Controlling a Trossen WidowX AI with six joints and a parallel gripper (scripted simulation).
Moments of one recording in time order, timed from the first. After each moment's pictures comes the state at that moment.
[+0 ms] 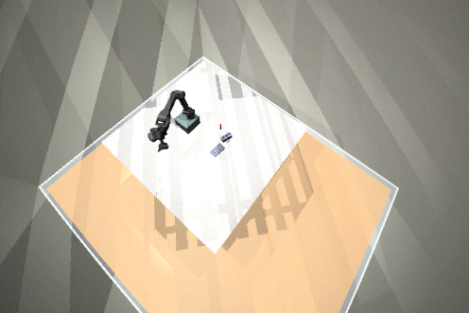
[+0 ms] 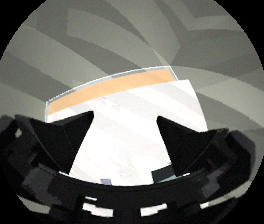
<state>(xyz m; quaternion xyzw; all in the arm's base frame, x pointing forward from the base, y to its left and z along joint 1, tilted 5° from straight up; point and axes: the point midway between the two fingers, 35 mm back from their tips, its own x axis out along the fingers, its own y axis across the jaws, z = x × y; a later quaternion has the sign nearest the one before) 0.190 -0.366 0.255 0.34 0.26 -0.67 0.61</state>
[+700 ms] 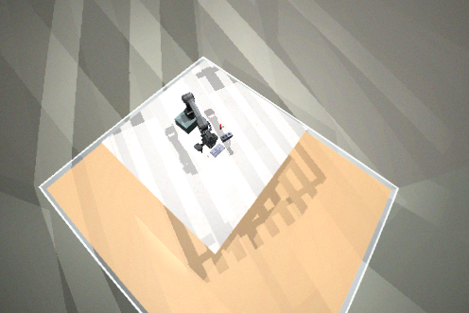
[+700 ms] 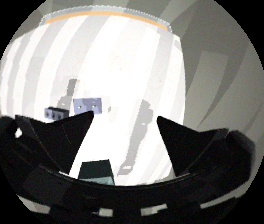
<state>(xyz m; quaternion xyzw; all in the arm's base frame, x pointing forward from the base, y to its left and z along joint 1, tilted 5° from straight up) 0.379 -0.104 0.135 -0.10 0.63 -0.06 0.77</state>
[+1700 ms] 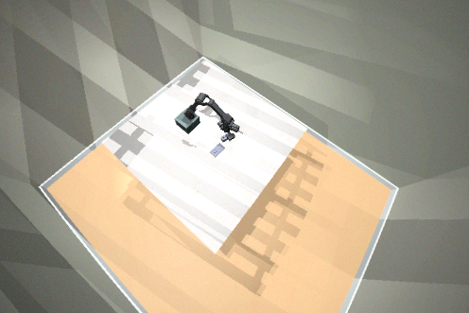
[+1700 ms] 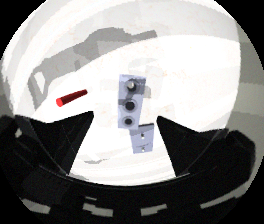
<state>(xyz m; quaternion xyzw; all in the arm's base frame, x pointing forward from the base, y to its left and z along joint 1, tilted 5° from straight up) 0.319 0.132 -0.015 -0.45 0.55 0.48 0.51</state>
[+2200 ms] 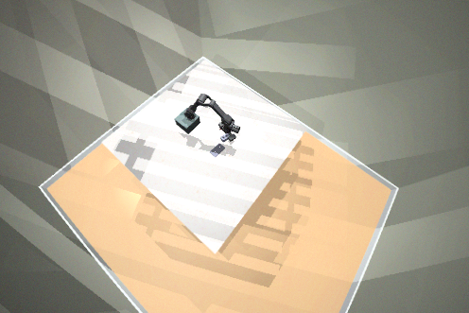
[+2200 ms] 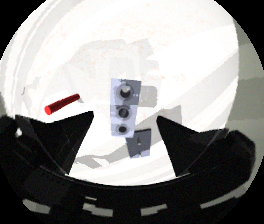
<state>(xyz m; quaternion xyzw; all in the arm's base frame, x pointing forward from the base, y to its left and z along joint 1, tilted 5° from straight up) 0.326 0.137 -0.031 -0.46 0.54 0.48 0.52</state>
